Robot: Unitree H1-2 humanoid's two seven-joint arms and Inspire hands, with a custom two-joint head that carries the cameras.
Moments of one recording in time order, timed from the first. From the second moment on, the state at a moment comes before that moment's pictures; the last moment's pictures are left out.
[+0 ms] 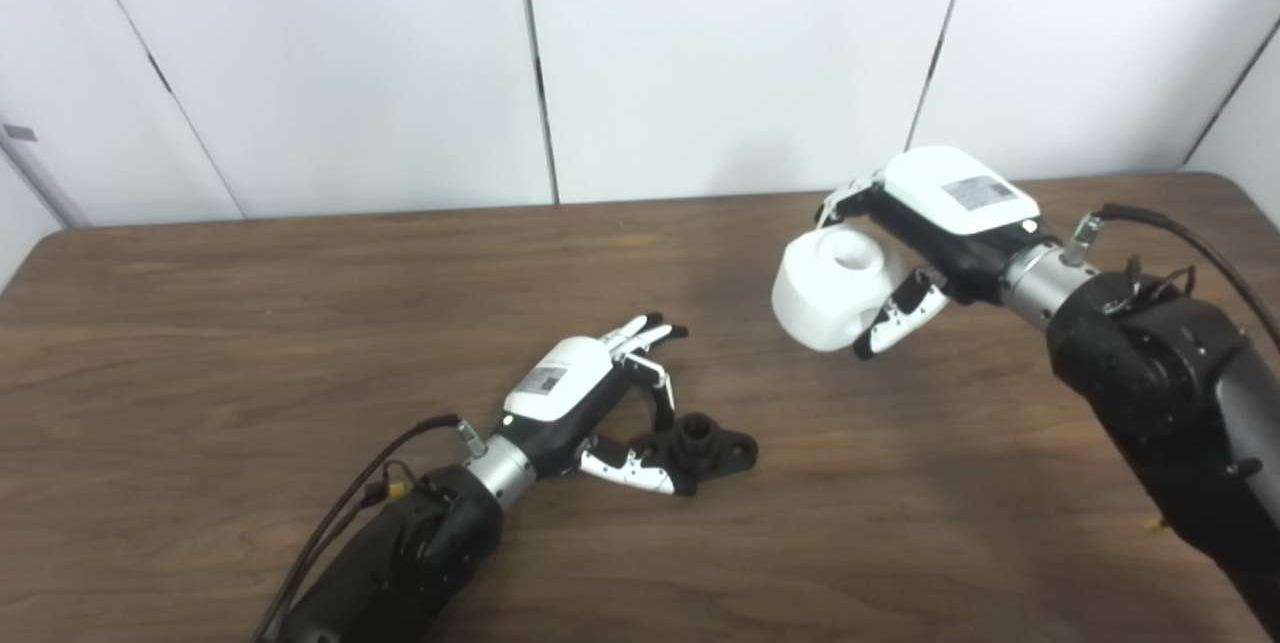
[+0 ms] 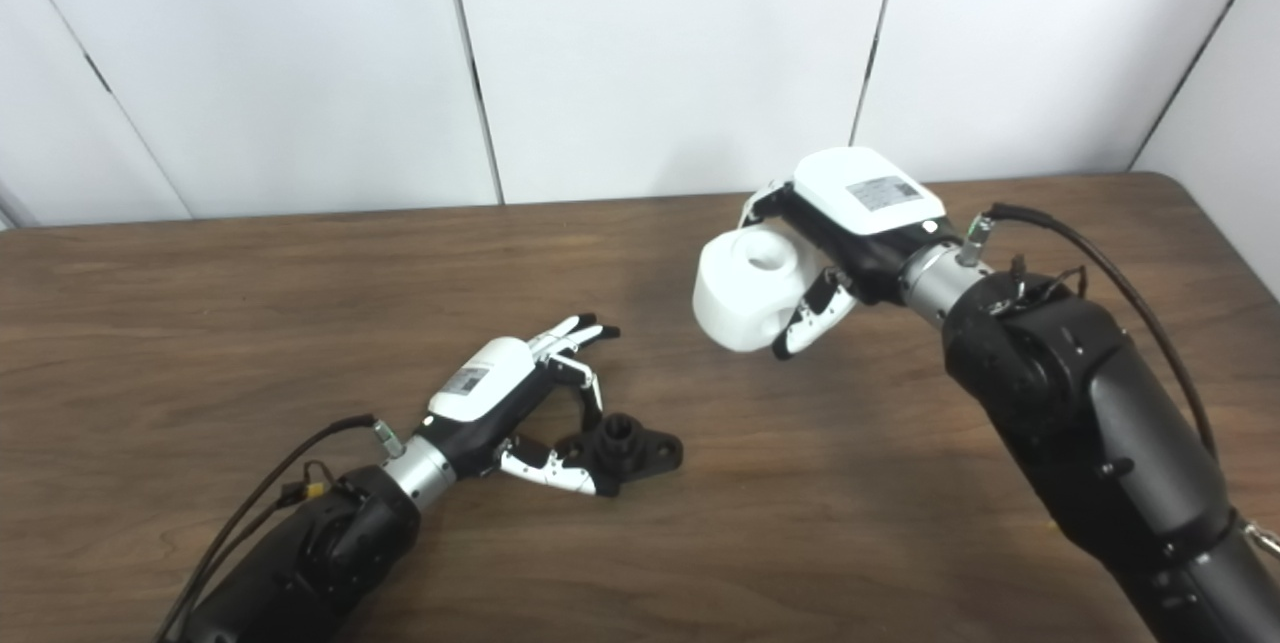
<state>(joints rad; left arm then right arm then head) -0.37 0.27 -0.55 0.30 0.61 -0.26 -0.01 -0.45 -0.57 0.26 -0.38 -0.75 0.20 0.55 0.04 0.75</state>
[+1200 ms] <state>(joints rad) -0.37 0.27 -0.58 0.27 0.61 -0.20 -0.01 -0.46 -0.43 0.35 -0.41 -0.77 0.16 0.66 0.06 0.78</state>
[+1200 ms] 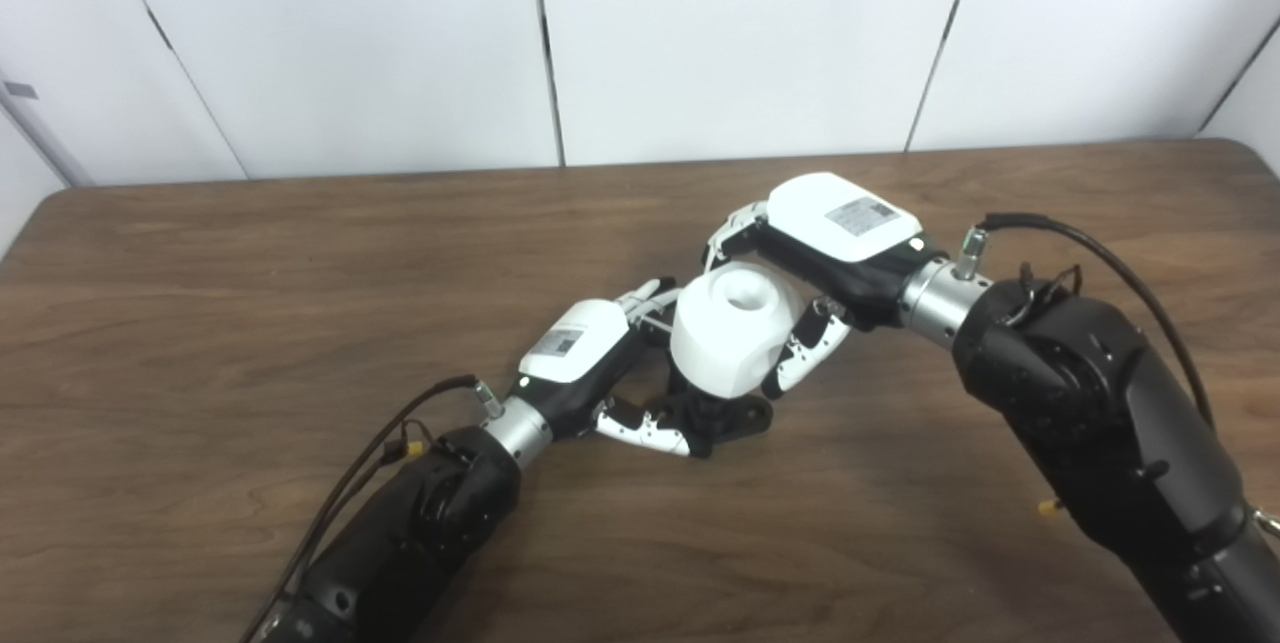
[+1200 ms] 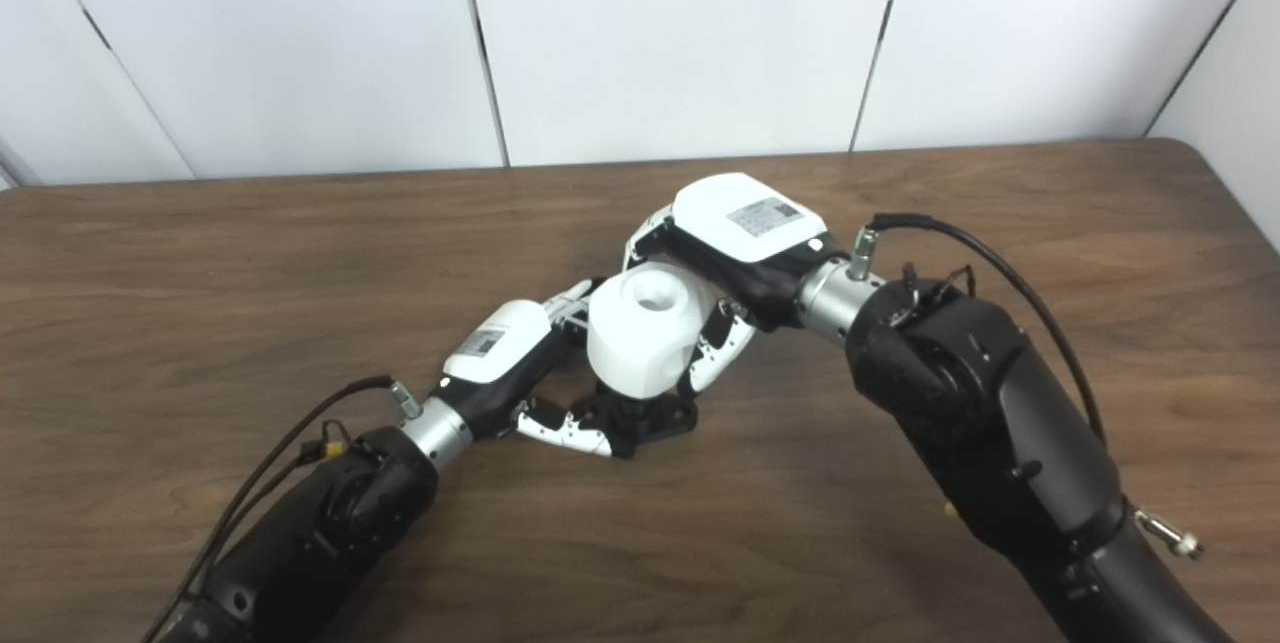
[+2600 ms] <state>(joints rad) -0.36 0.27 -0.59 0.20 0.62 -0.13 -0.04 -0.45 -0.37 0.39 -0.33 -0.83 0.07 0.66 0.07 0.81</state>
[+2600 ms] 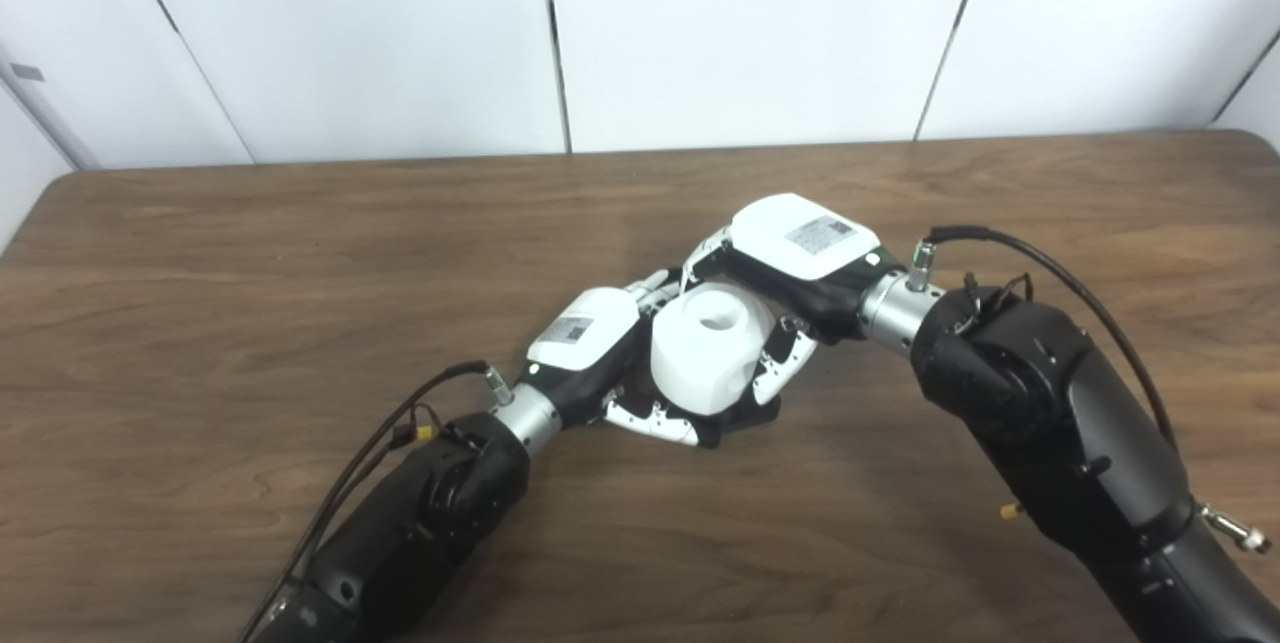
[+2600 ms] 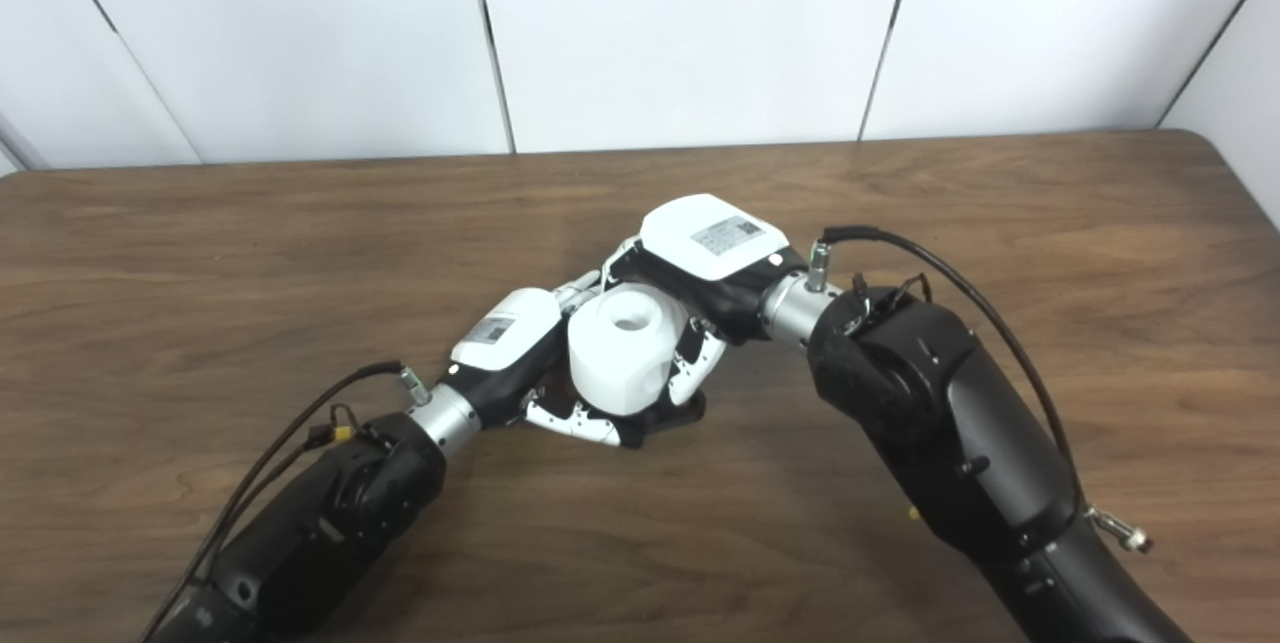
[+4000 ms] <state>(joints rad) -0.35 0.28 -0.59 0.18 0.63 -0.11 -0.05 -0.43 -0.43 0.37 -0.32 -0.78 0.00 0.62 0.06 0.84</state>
